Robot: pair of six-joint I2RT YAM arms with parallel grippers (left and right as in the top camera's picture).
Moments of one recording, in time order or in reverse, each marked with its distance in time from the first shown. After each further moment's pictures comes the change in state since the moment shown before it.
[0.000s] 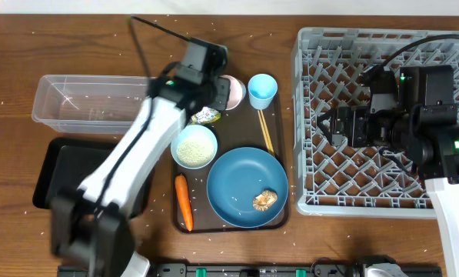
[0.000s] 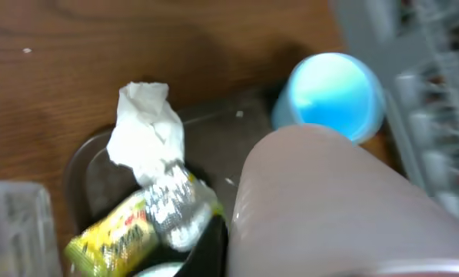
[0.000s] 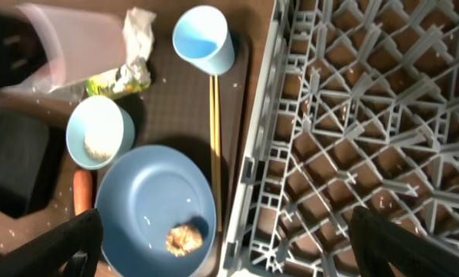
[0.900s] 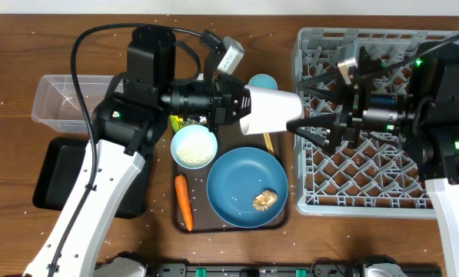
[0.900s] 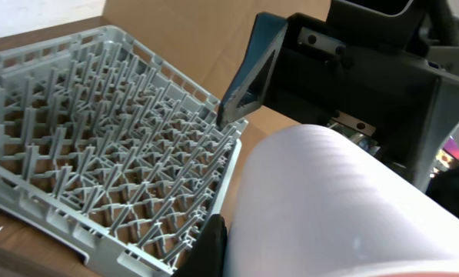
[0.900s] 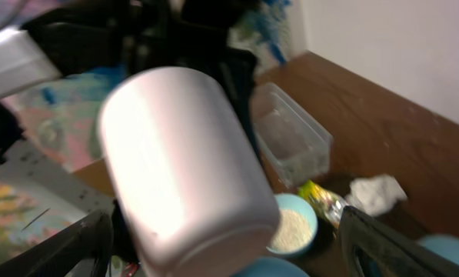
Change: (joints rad) left arm 0.048 -0.265 0.000 0.186 1.062 0.000; right arm 0.000 -0.002 0.000 0.379 -0.896 -0.333
